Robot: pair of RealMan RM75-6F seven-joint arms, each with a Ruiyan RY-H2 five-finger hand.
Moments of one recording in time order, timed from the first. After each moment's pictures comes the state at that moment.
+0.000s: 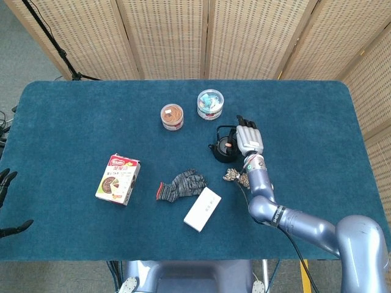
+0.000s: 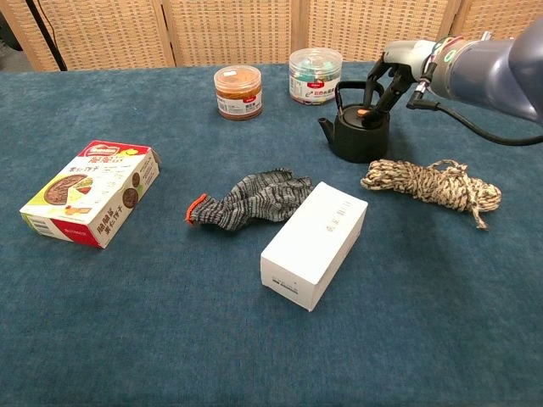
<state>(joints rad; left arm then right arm) -0.04 -0.90 -0.02 -1.85 1.45 1.45 -0.08 1.04 -1.65 0.38 -1.20 -0.35 0.88 -0.54</state>
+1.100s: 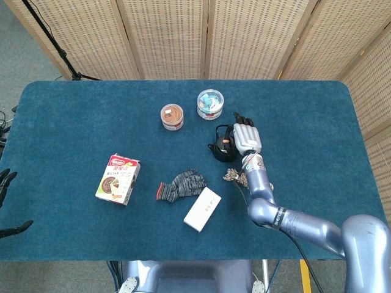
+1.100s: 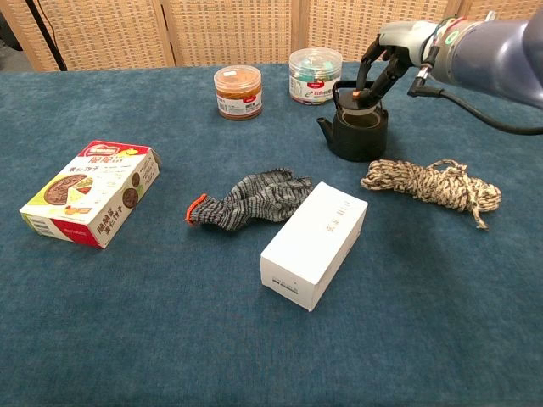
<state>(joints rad) -0.04 -0.89 -0.01 -1.85 1.48 1.46 -0.11 1.03 -1.60 0.40 -1.31 -0.39 0.93 -0.53</state>
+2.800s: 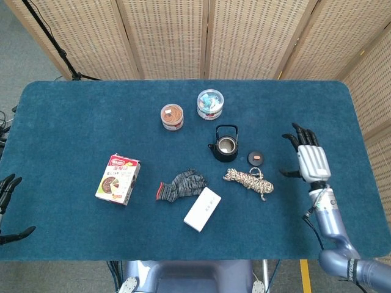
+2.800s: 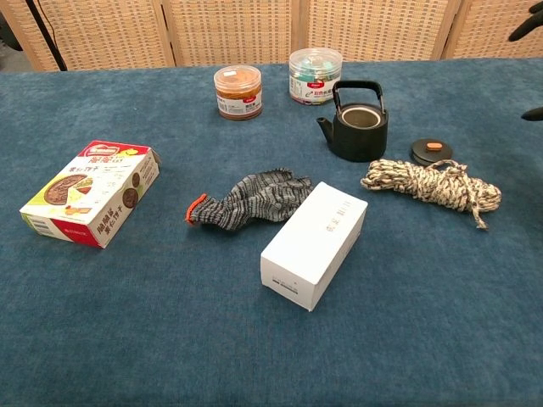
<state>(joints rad) -0.02 -0.90 0.03 -1.83 1.55 1.48 -0.12 0.52 -1.31 0.17 -1.48 -1.16 1.23 -0.03</state>
